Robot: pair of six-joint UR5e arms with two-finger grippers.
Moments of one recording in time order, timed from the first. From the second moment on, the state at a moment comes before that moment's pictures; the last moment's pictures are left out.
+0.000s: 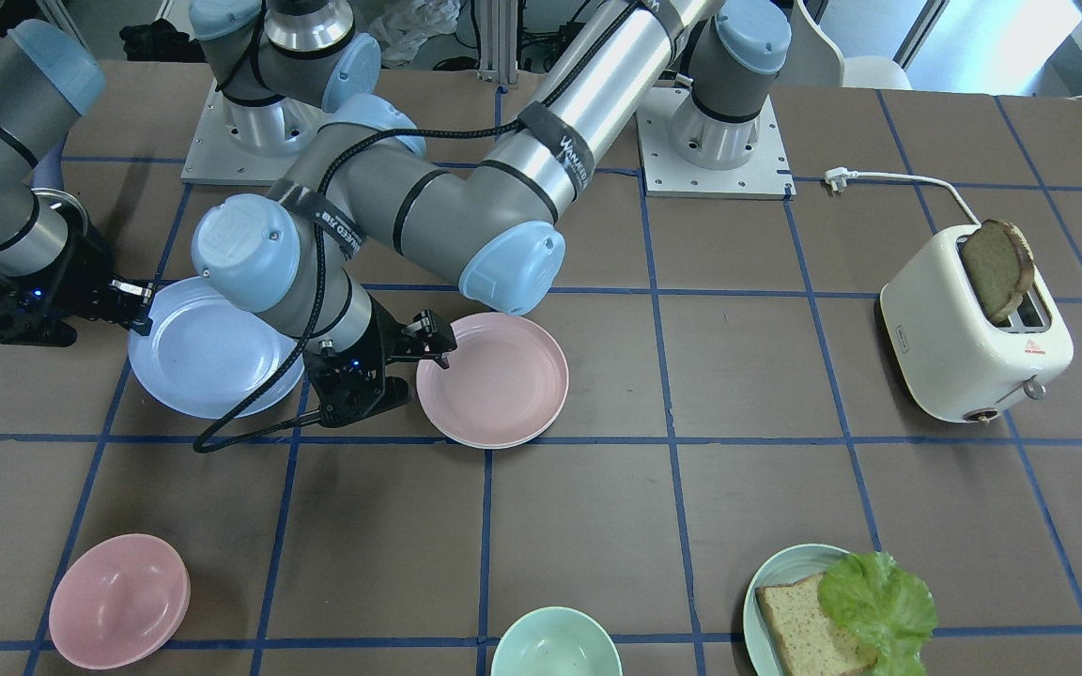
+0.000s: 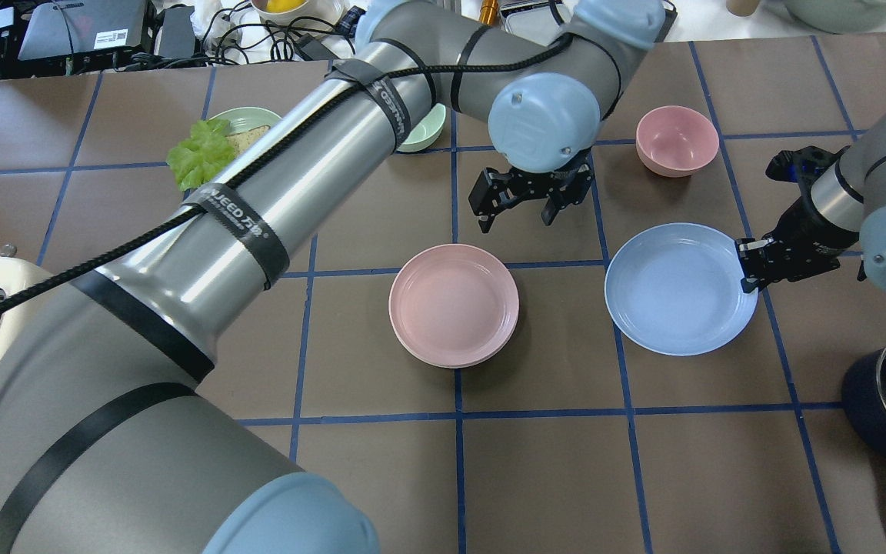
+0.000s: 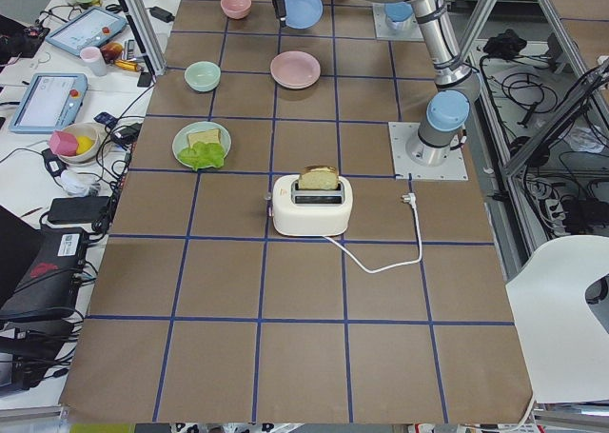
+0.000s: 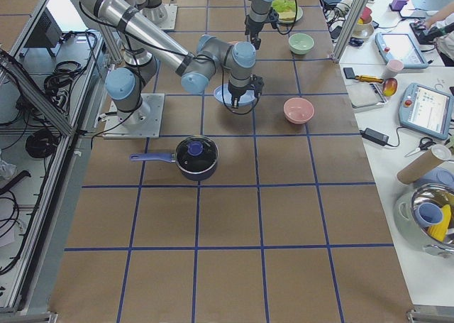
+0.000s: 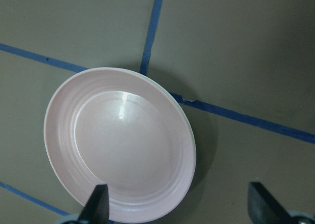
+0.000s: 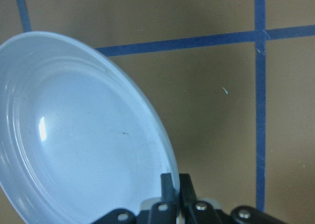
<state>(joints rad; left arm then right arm) -2.13 -2.25 -0.96 -1.72 1.72 -0.81 1.18 -1.50 2.04 -2.00 -1.48 -0.31</state>
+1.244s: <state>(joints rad) -1.89 -2.06 -0.95 -1.86 1.70 -0.49 1.64 -1.40 1.98 -2.13 -1.34 0.40</state>
